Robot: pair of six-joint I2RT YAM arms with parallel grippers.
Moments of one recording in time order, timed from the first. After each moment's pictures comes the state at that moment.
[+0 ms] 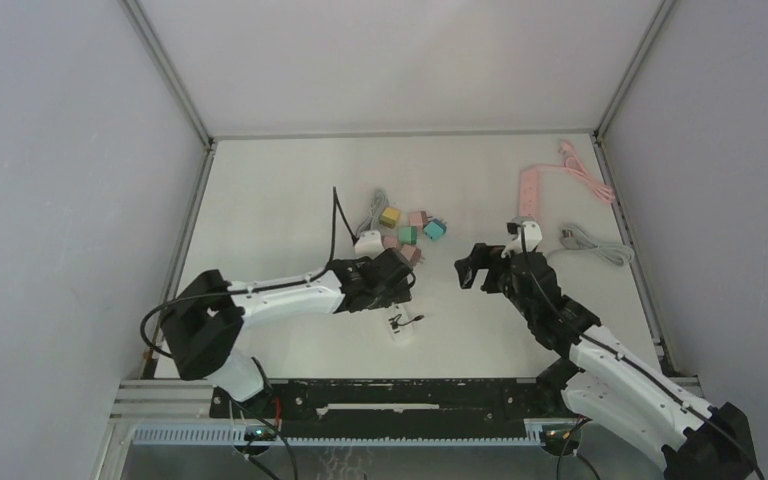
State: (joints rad) left arm -1.00 1.54 0.94 -0.48 -0.41 -1.07; right arm 0.60 0.77 0.46 -0.12 0.20 0.47
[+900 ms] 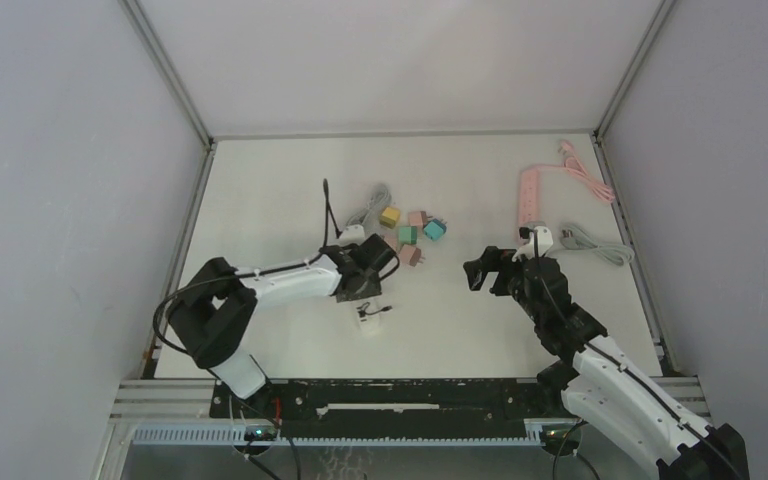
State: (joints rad) left arm -0.88 1.65 0.97 -0.56 -0.41 -0.99; right arm 0.49 0.67 0.37 -0.10 0.12 0.45
